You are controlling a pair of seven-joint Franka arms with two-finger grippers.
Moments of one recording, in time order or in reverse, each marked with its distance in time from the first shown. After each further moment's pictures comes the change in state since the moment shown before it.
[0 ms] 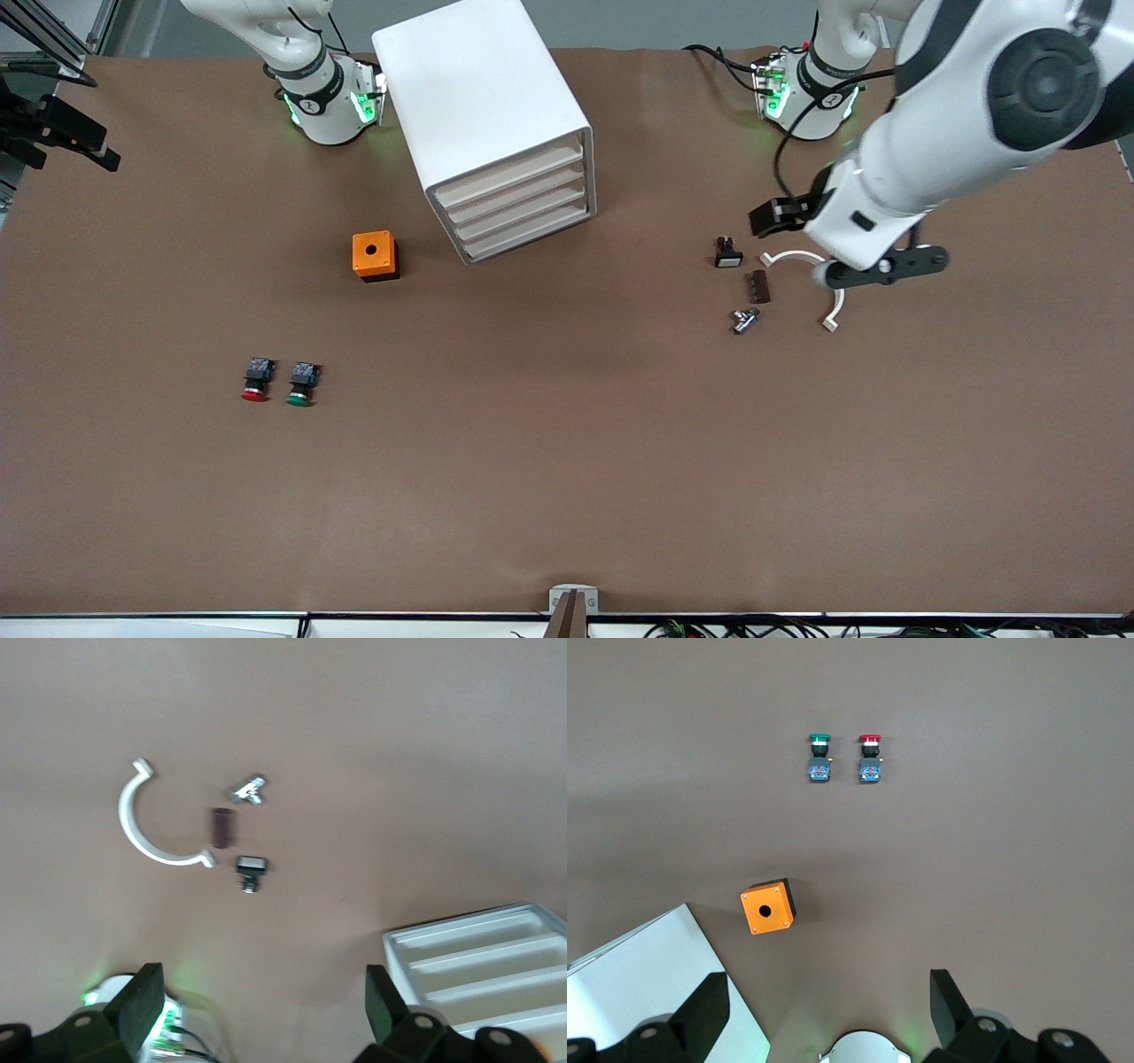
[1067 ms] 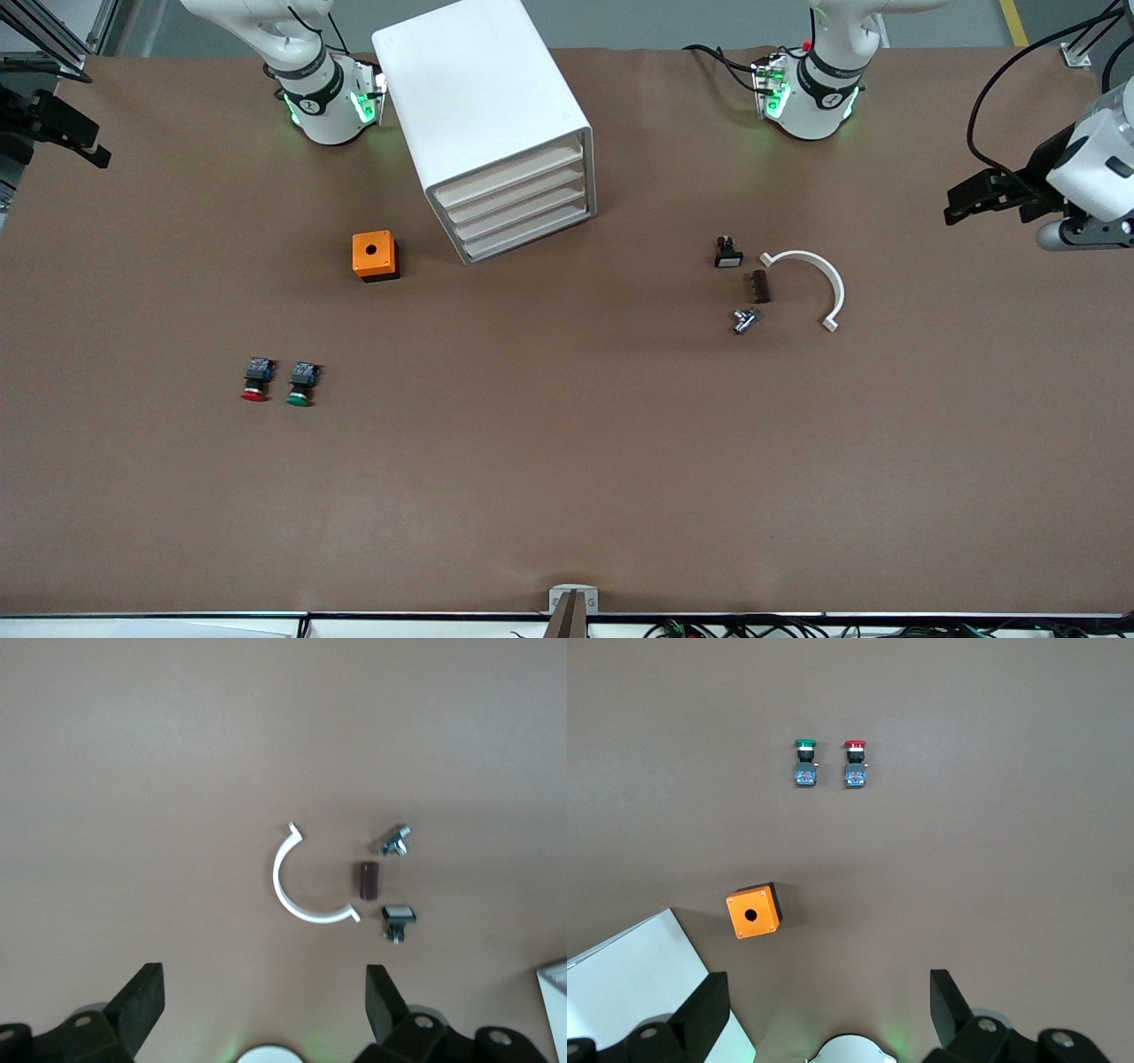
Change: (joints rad) left arm 0.304 -0.325 0.031 -0.425 0.120 0.257 0.450; right arm 0.002 -0.012 0.003 0.000 -0.032 0.005 -0.001
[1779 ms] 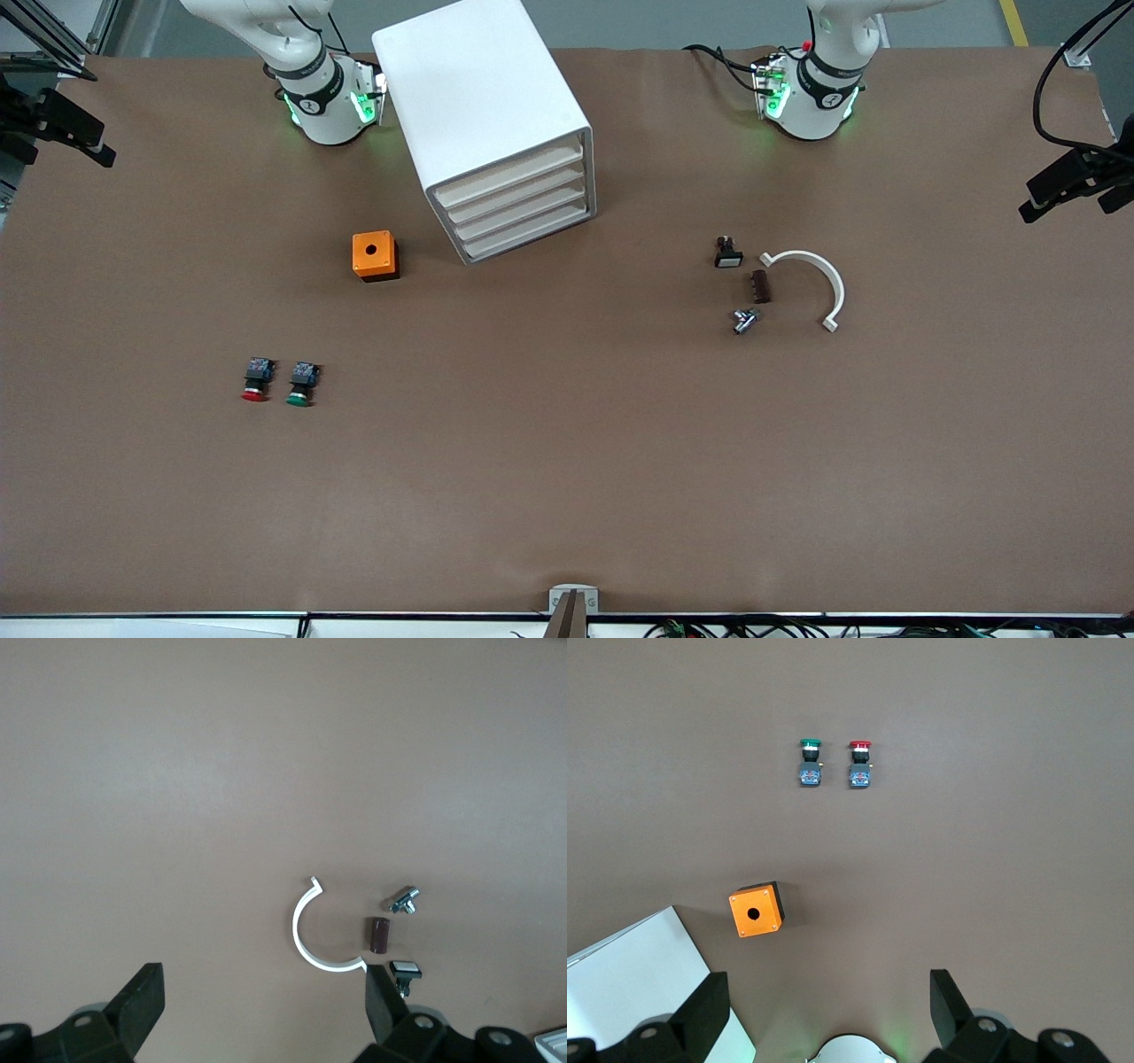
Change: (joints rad) left arm 0.076 -0.029 0.002 0.068 0.000 0.048 0.002; right arm 0.013 -0.001 0.001 0.000 0.000 0.000 0.000
